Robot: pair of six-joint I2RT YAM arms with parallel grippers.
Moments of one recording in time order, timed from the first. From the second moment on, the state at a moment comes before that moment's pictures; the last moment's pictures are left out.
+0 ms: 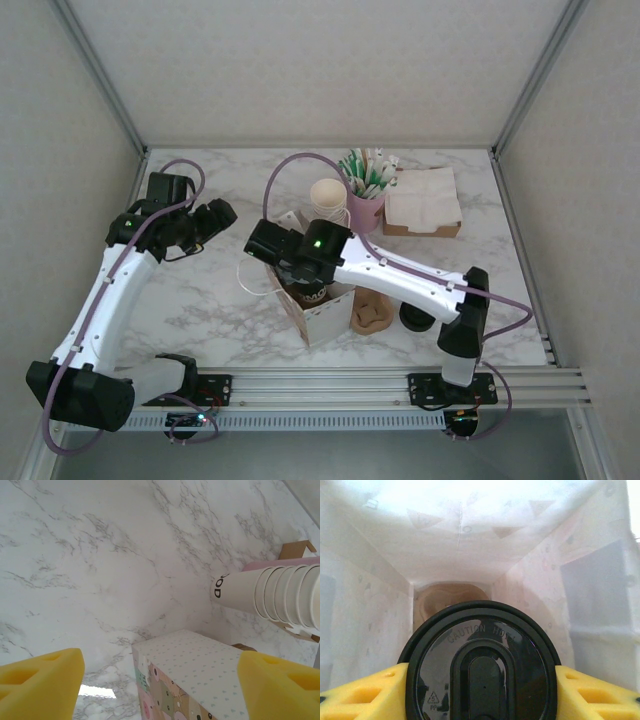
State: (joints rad) left arm -0.19 1.17 1.22 -0.95 0.15 -0.75; right arm 1.24 1.81 1.91 -1.29 0.49 0.55
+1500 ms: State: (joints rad) left arm -0.19 1.16 1.25 -0.98 0.12 -0.74; right arm 1.25 1.21 1.79 -1.19 0.45 0.52
